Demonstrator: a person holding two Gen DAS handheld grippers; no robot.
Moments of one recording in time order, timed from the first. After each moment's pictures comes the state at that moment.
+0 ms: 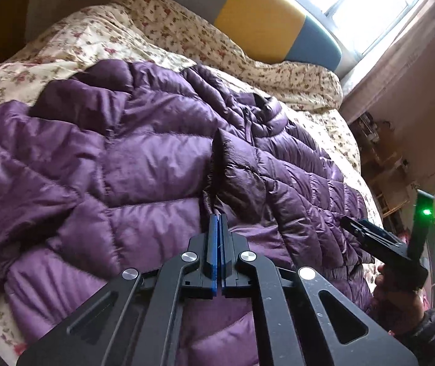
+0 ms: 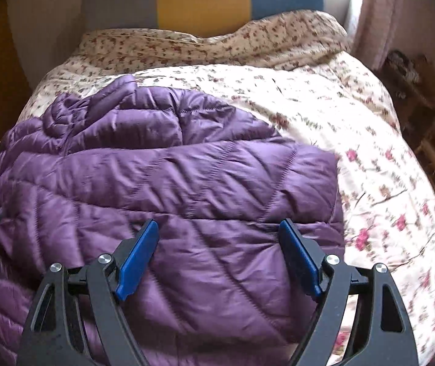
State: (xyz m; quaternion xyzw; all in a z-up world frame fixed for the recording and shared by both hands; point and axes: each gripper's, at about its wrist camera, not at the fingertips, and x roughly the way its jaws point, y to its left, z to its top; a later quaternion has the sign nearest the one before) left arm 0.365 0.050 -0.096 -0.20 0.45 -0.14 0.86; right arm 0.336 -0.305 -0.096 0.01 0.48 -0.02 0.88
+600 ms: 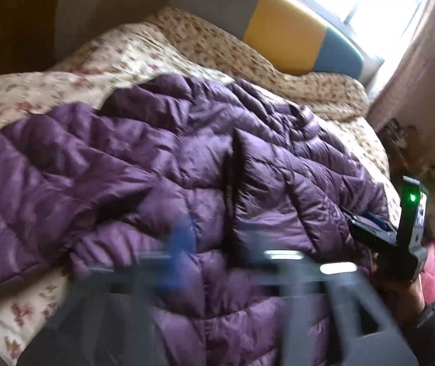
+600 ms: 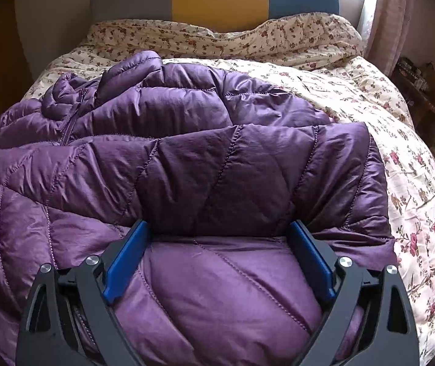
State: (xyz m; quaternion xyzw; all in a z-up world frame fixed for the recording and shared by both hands) left arm 0.328 0.072 -0.086 -0.17 0.42 -0.05 0.89; right arm 0.358 -0.261 -0.139 -0.01 0.47 -0.02 0.88
